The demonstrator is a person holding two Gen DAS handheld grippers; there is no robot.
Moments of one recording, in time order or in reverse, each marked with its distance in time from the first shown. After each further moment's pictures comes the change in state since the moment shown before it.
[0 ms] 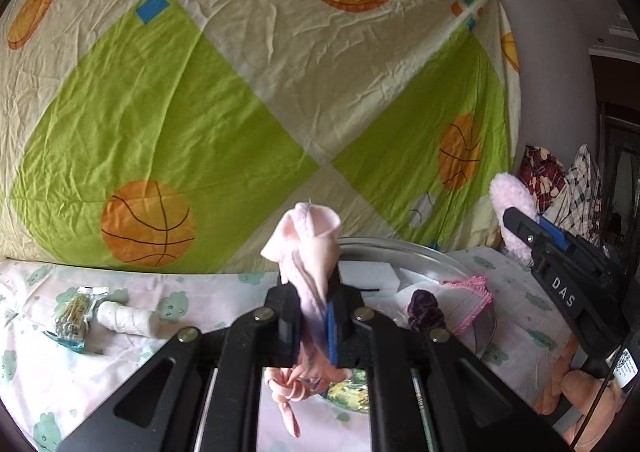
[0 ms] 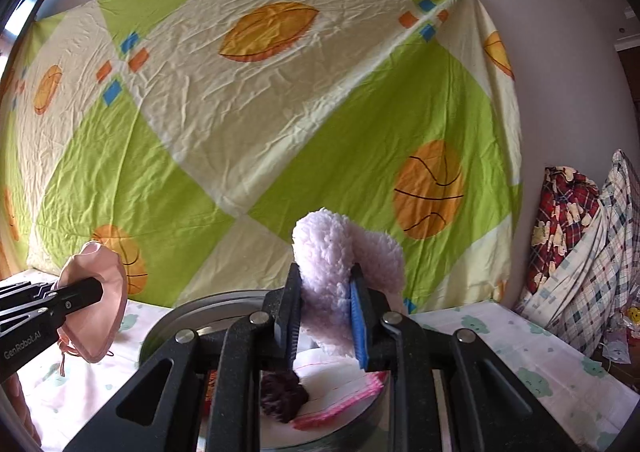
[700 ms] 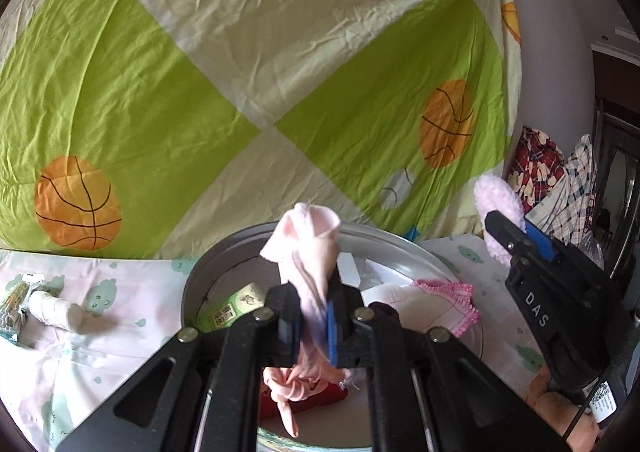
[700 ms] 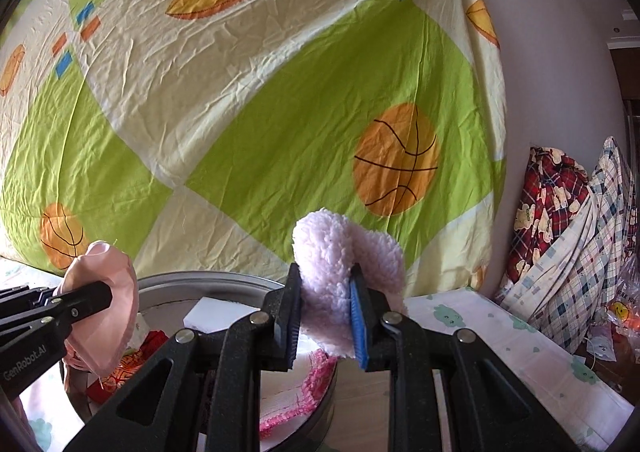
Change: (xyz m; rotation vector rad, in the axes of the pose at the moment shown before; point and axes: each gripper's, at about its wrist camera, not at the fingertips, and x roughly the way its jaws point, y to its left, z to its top) left arm 0.072 -0.052 0.000 -0.032 0.116 -0.047; right arm 0.051 -0.036 -0.013 -0.011 0.092 -0.085
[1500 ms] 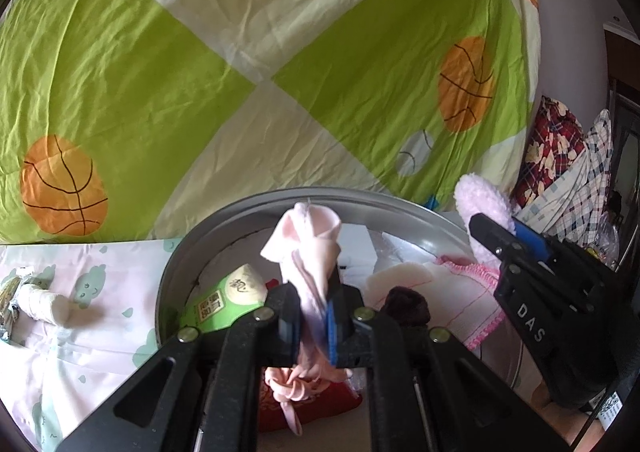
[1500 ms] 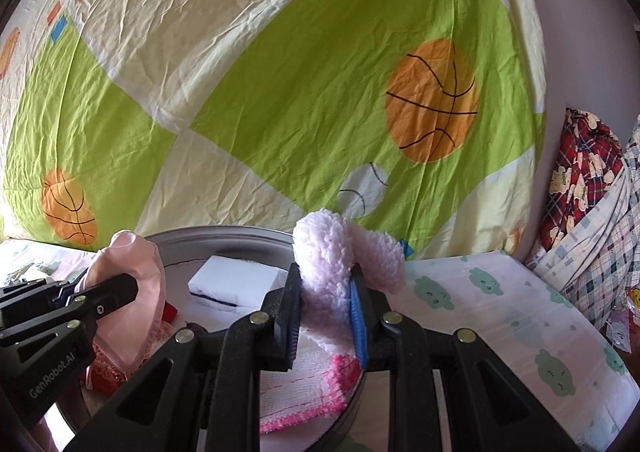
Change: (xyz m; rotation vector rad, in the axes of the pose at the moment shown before) left arm 0.041 -0.005 -0.010 0.027 0.098 0.049; right arm 0.041 0.008 -0.017 -0.006 0.166 0.095
